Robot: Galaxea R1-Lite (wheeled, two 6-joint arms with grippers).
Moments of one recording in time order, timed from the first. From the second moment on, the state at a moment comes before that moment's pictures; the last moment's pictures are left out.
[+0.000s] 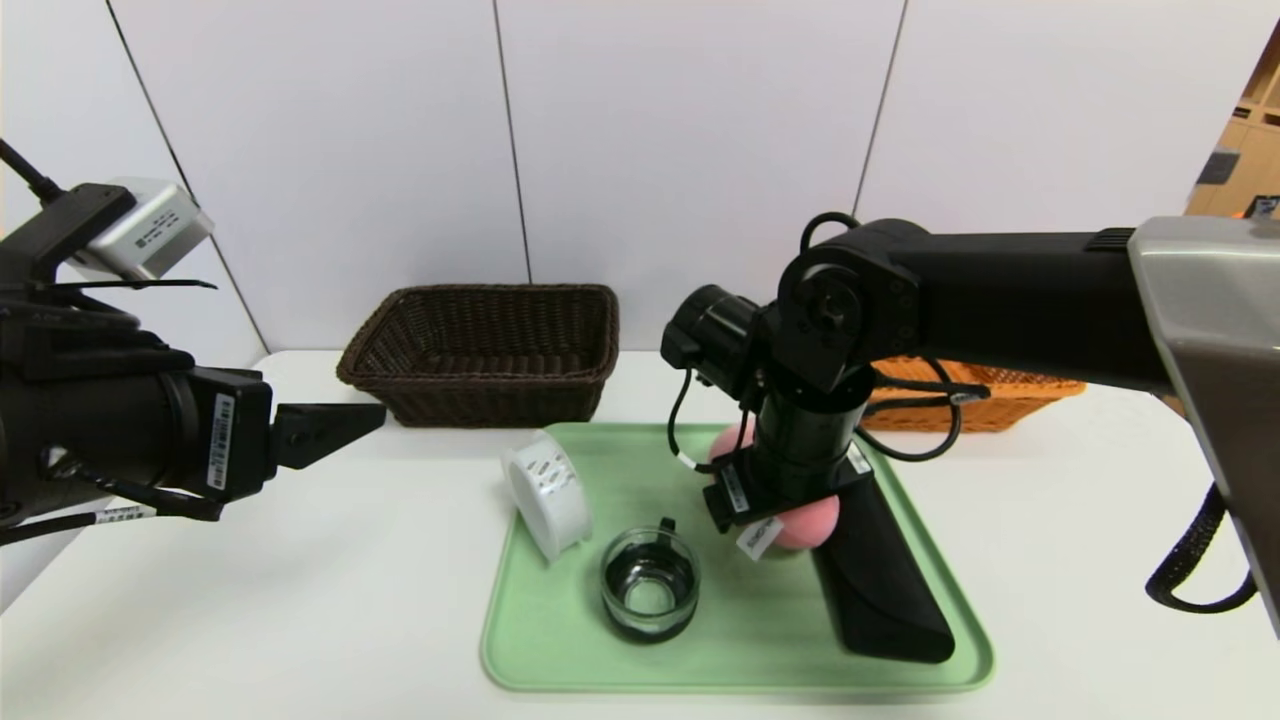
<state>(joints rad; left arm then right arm) -0.43 1.20 -0.98 0.21 0.14 -0.06 0.72 2.20 -1.95 1.10 -0.28 0.40</state>
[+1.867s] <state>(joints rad) -0.46 1.19 -0.97 0.20 0.14 -0.06 0.71 2.18 -1.95 1.09 -0.32 0.41</state>
